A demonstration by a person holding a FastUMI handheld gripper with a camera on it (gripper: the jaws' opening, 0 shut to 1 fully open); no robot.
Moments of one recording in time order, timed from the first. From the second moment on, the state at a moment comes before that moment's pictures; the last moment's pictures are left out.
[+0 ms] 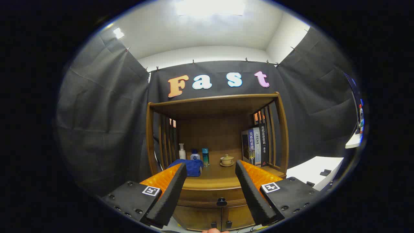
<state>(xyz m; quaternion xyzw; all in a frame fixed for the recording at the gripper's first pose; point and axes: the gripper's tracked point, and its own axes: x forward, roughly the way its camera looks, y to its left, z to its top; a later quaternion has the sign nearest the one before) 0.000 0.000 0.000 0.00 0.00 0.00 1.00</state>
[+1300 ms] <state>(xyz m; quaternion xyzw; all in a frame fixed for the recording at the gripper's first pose) 0.005 0.002 -0.013 0.01 0.01 0.00 1.00</state>
